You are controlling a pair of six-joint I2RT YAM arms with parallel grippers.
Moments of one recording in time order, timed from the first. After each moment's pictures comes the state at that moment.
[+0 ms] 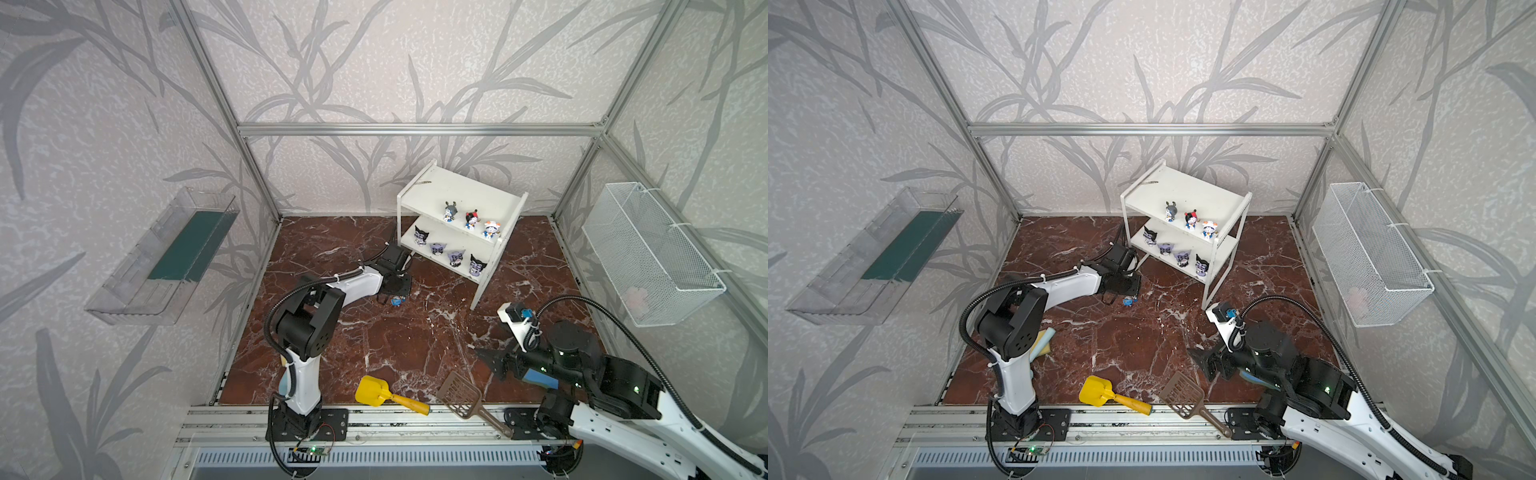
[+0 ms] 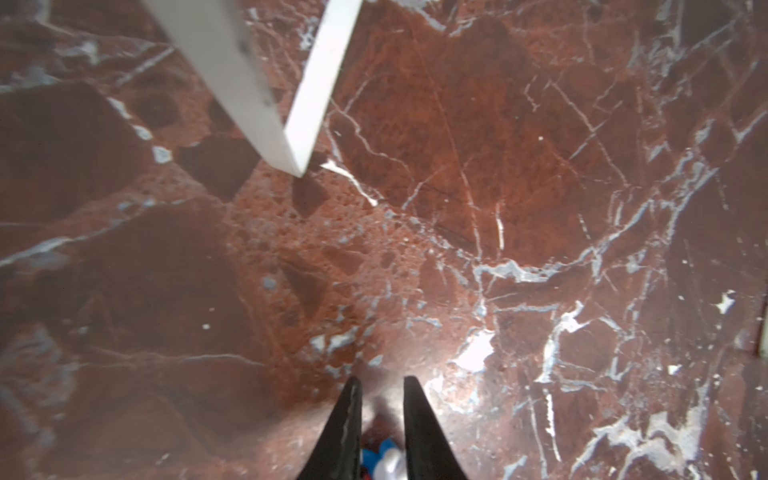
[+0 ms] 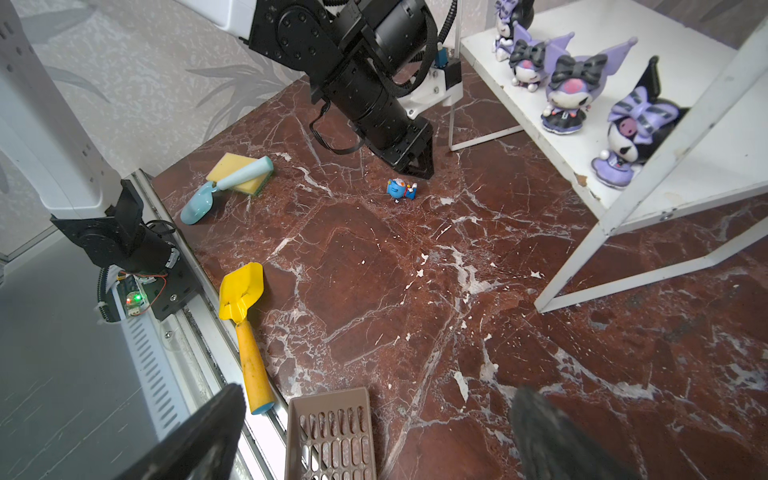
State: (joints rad) left arm -0.54 1.94 1.23 -0.33 0.05 -0.36; right arm 0.93 0.48 0.75 -0.78 0.03 0.24
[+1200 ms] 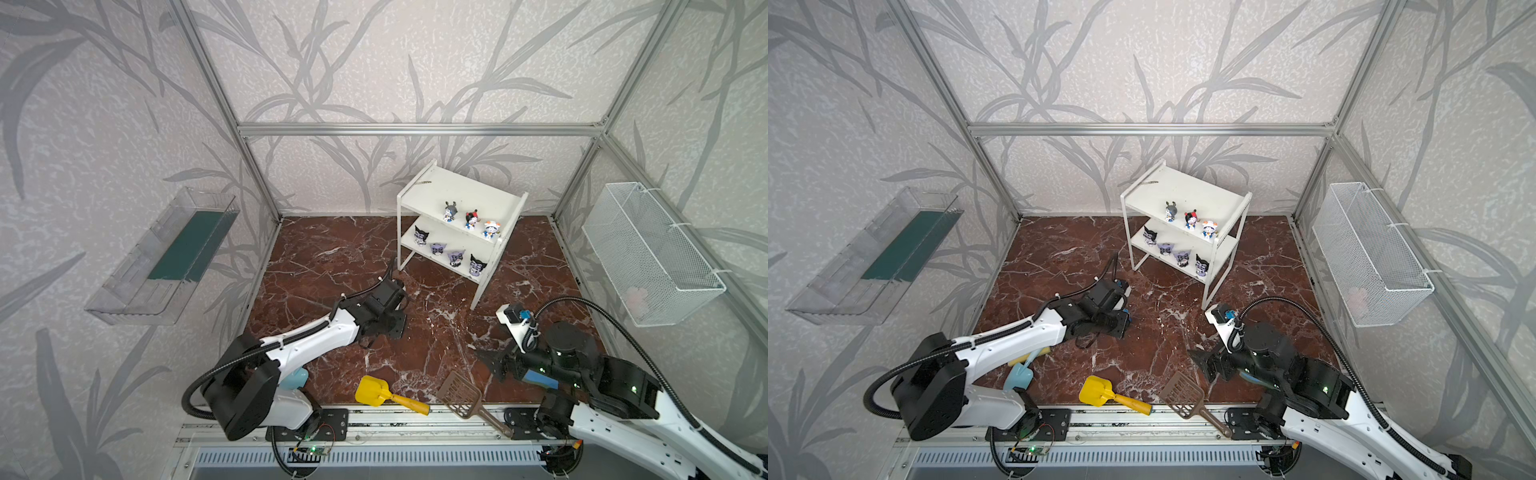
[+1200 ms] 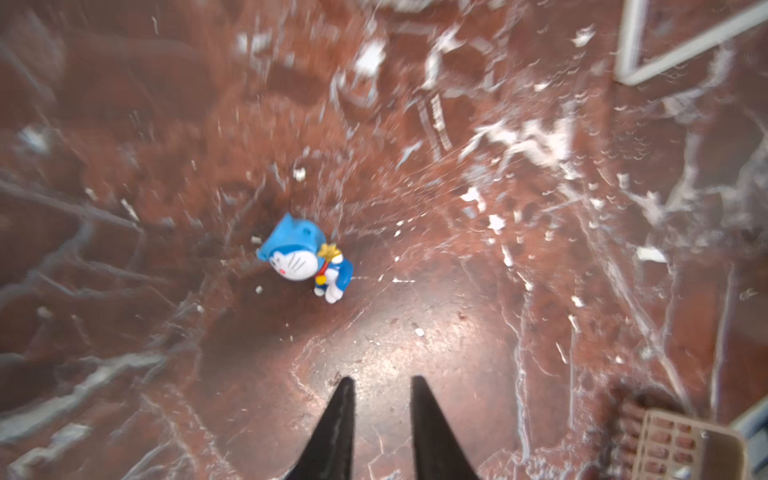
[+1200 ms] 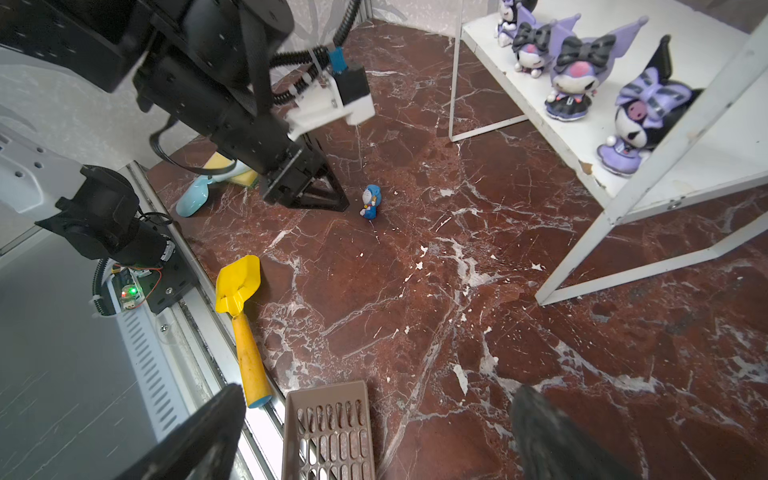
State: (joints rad) left arm -0.74 1.36 0.84 -0.49 -0.01 -0.44; right arm 0.93 0.49 0.73 -0.78 0.02 0.23
